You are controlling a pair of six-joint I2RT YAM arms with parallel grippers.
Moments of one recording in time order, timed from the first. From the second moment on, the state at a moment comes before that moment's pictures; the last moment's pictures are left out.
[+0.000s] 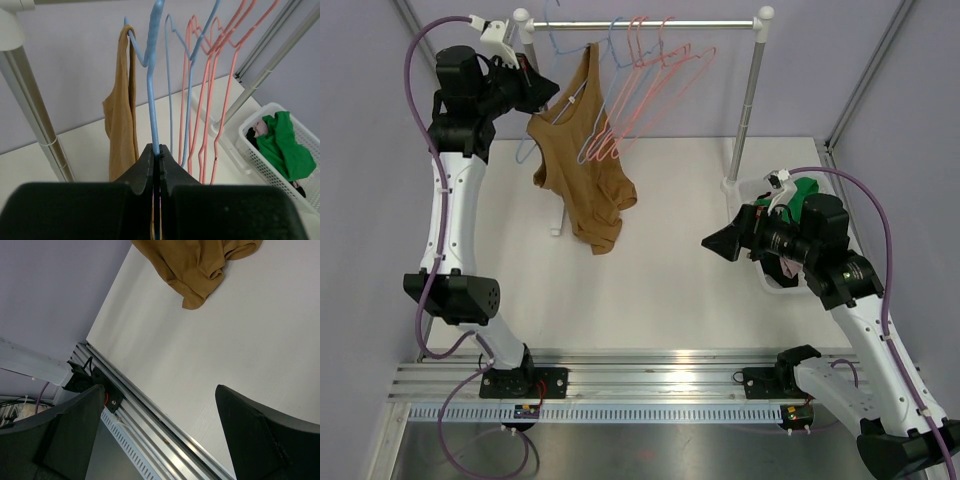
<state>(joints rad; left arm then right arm) -0.02 1.73 2.12 -0.53 0.58 -0.16 0.29 0.85 1.03 -0.54 -0.59 0.47</state>
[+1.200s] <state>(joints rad) -0.03 0.64 1.00 -0.59 0.58 -0.43 0.38 0.87 0.88 -0.37 -0.62 0.55</state>
